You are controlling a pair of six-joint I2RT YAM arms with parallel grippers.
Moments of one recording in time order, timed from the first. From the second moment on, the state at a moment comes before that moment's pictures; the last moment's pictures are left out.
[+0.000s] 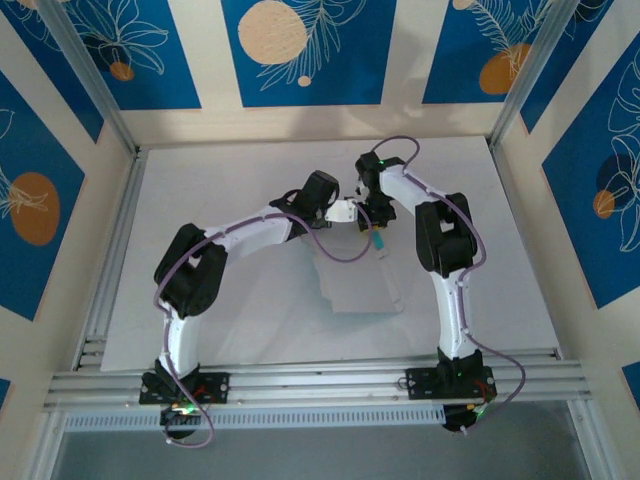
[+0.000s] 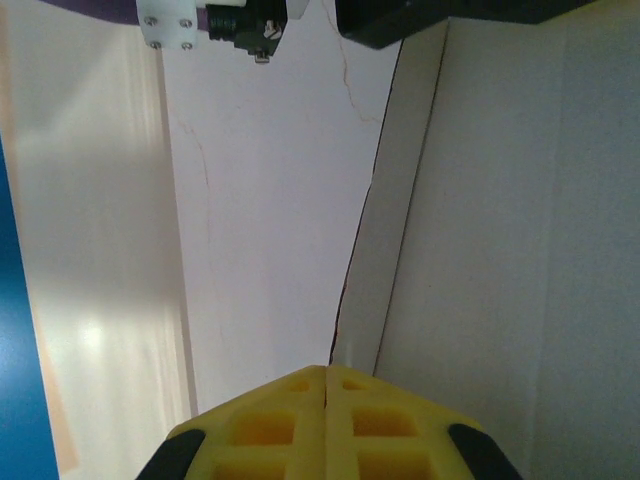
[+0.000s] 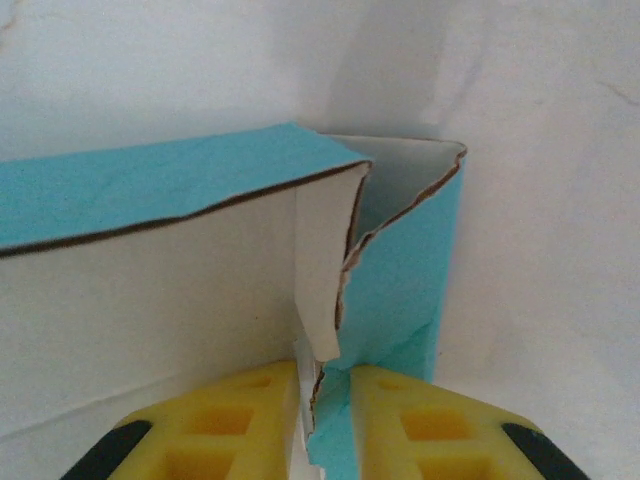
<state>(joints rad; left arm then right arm) -0.74 2.00 1.50 -0.24 -0.28 1.07 0.34 2.26 1.81 -1.07 -0.04 0.16</state>
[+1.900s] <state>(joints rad) -0.87 2.07 1.13 1.05 -0.51 1.48 -0.03 1.52 1.13 -0.60 -0.48 0.54</state>
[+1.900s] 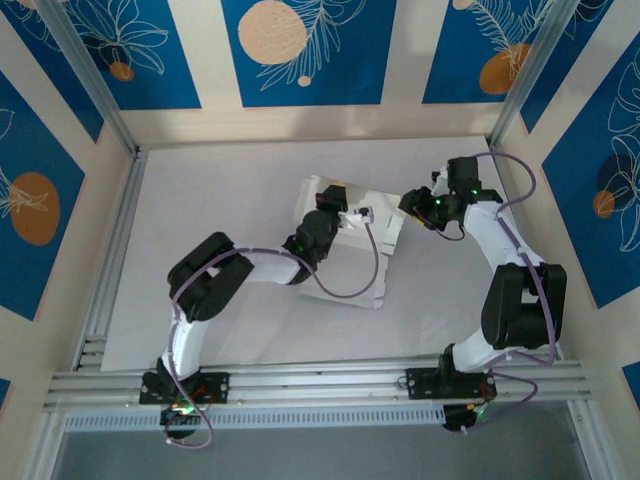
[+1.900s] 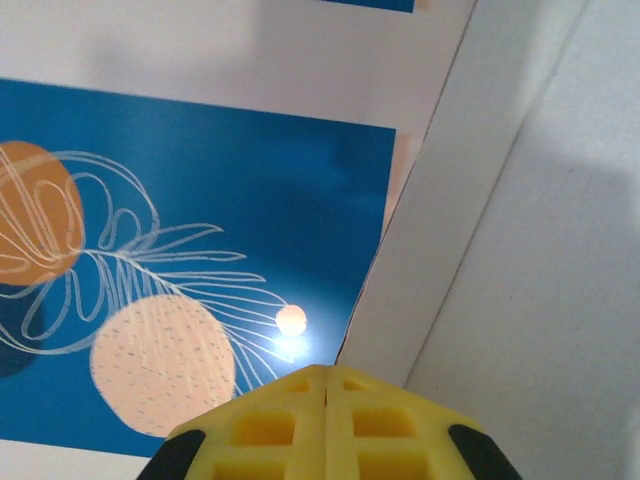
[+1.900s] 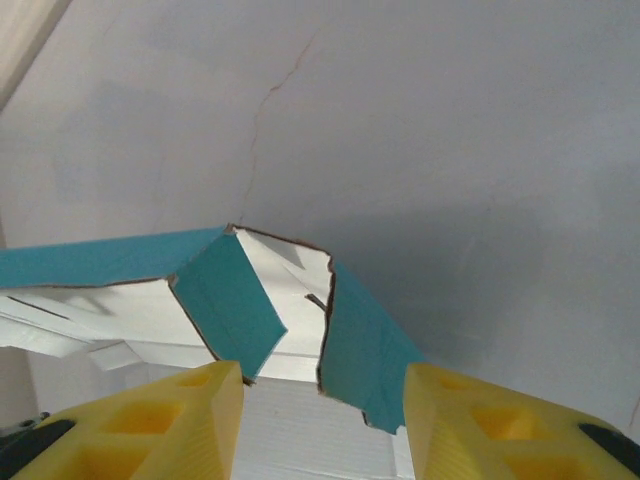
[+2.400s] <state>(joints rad) -0.90 2.16 1.13 1.13 -0.60 1.53 0.00 1.49 1.07 -0.54 -0.50 0.54</state>
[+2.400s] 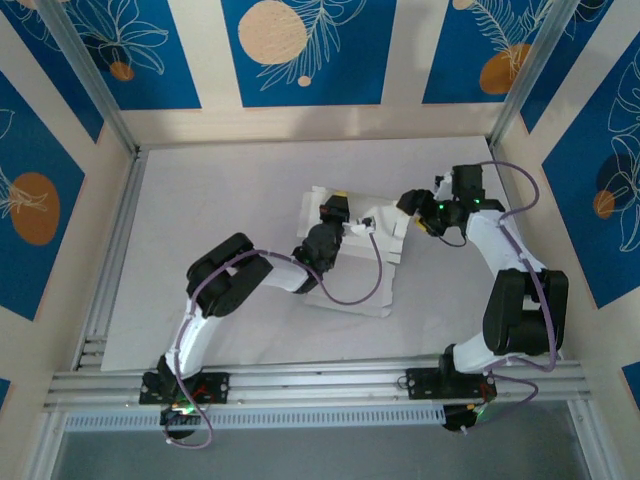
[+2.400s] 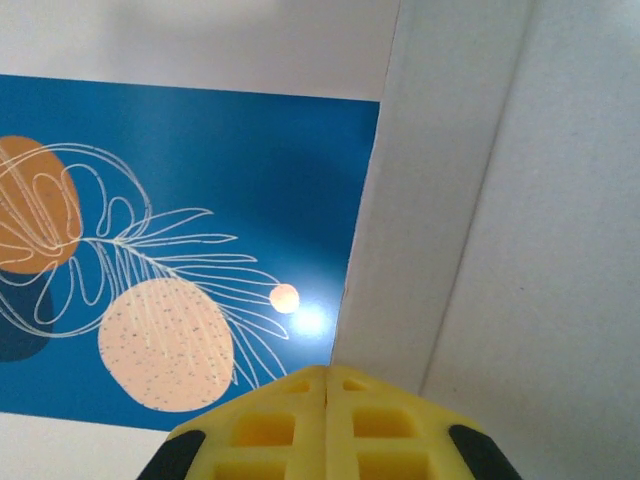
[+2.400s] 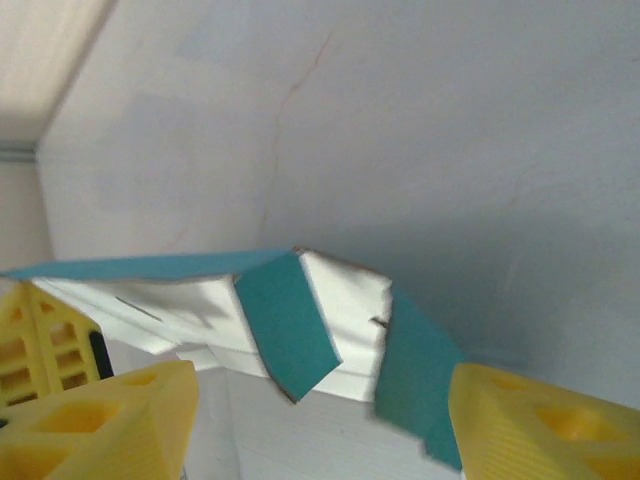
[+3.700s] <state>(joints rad) -0.73 1.87 1.47 -0.30 -0.21 0.80 0.19 2.00 1.48 -0.90 -0.21 0.29</state>
